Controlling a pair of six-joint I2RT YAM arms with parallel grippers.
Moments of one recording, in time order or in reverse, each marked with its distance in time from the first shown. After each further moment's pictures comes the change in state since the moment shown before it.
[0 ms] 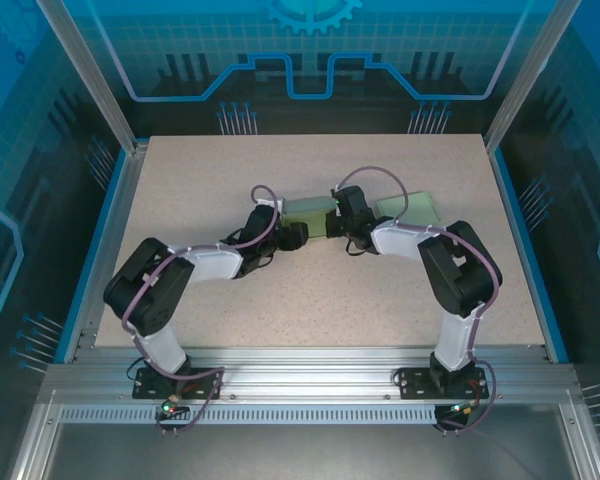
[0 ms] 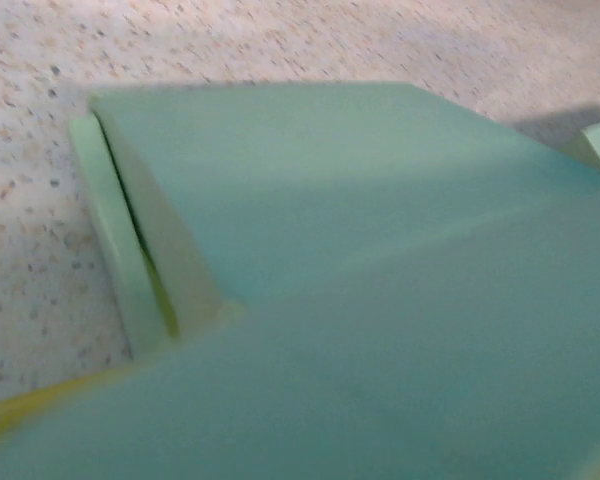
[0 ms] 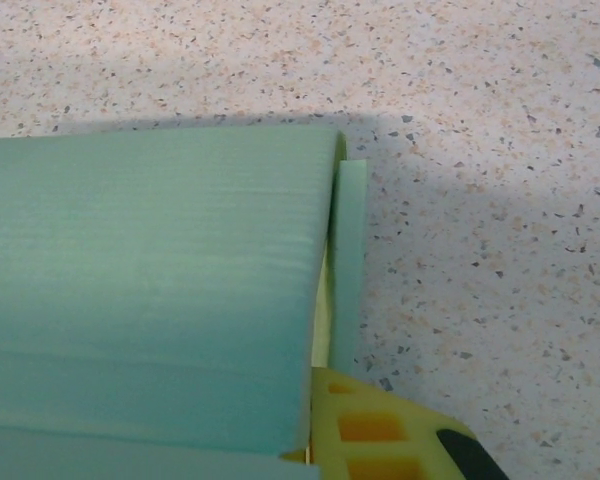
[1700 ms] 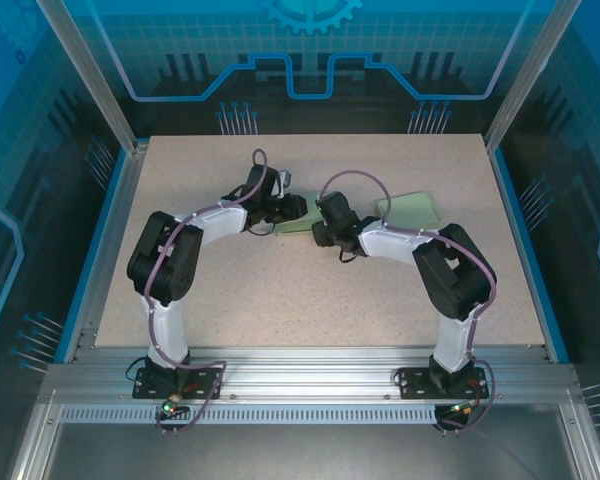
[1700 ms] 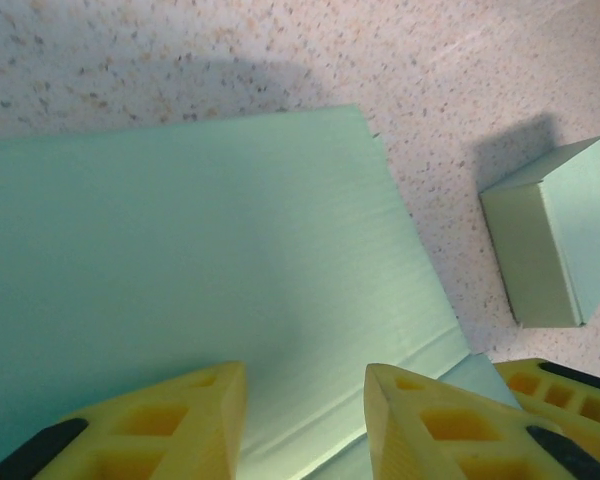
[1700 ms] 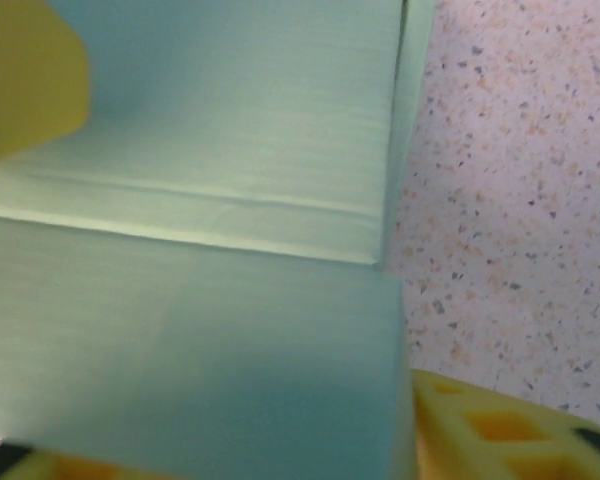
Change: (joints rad) left arm 0.154 0.269 0.479 -0.377 0.354 -0.036; right arm 0.103 -0.002 0.071 -0.216 0.103 -0.068
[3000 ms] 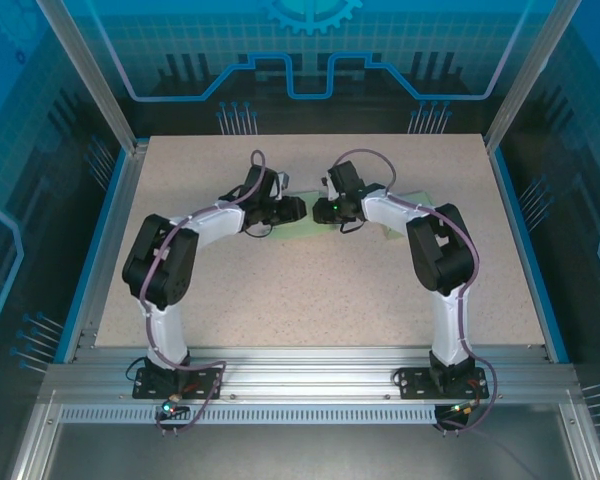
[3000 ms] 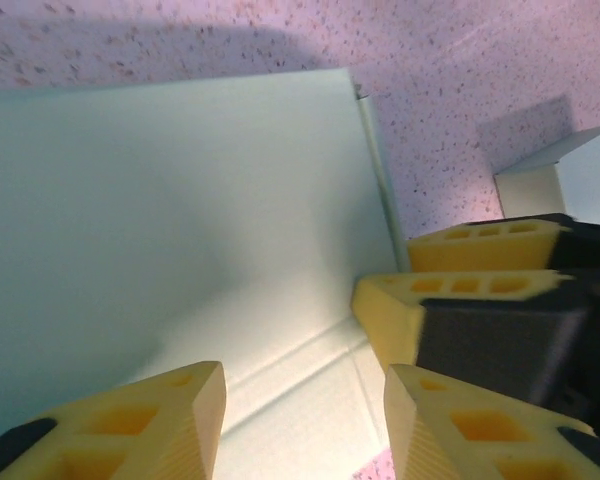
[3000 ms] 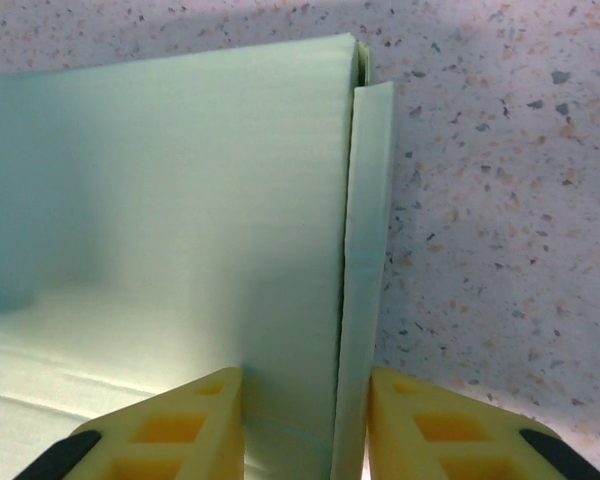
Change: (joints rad) left arm -0.001 -0.071 -0.011 -0.086 -0.041 0.024; right arm -0.165 0.217 0.331 -0.196 -0.381 0.105
